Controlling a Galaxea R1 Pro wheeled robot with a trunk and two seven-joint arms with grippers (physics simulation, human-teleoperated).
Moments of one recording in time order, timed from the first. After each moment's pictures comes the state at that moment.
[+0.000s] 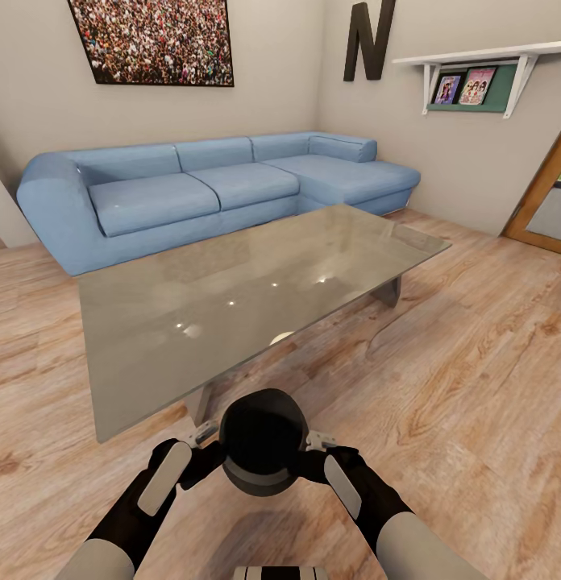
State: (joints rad) left arm -0.50 0.00 -0.20 -0.95 1.01 0.61 0.59; right arm -0.63 0.16 0.25 -0.58 -0.47 0.52 0.01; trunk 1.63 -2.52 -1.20
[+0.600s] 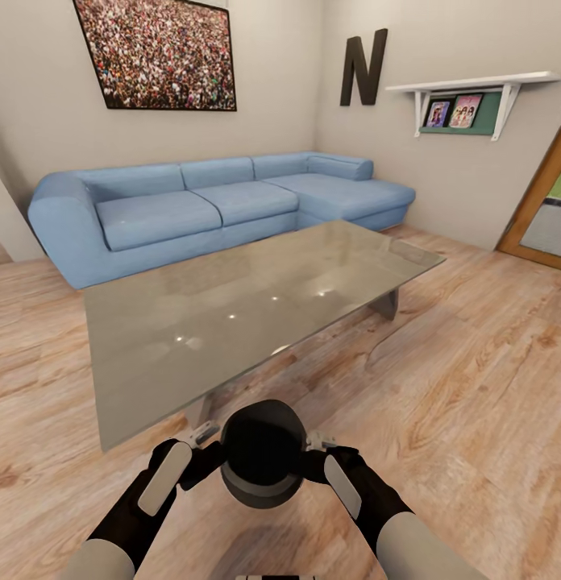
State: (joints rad) left arm -0.50 -0.01 -0.20 -0.95 1.01 0.61 0.59; right arm -0.63 0.16 0.25 -0.58 -0.47 0.52 0.01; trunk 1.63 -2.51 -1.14
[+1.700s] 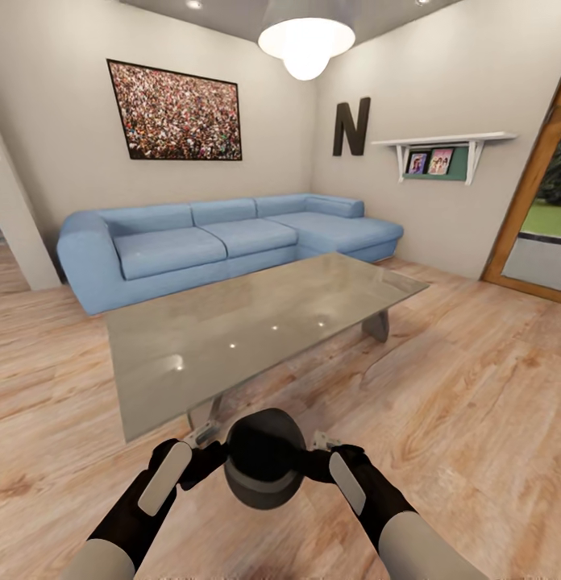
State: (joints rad) left arm -0.50 -0.01 -0.20 -0.95 1.01 0.61 0.59; right arm -0.63 0.16 0.17 -0.58 -0.47 0.56 0.01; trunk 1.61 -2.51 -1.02
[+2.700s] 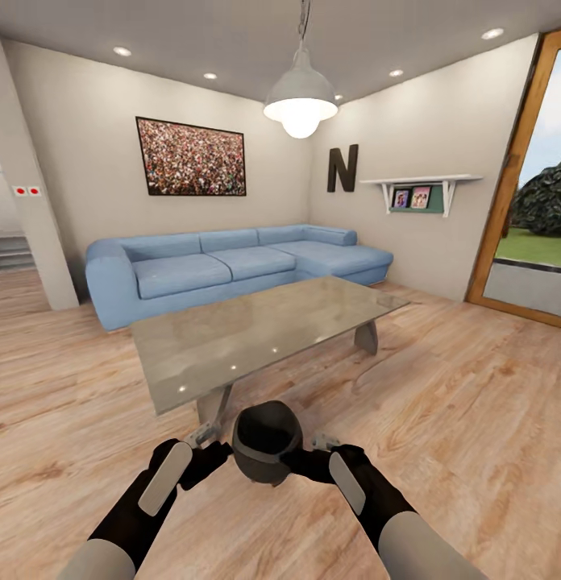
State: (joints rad) left arm -0.50 -0.01 -0.20 -0.95 1.01 0.61 0.60; right arm -0.63 0.16 0.17 -0.58 -0.47 0.57 0.01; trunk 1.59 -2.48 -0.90
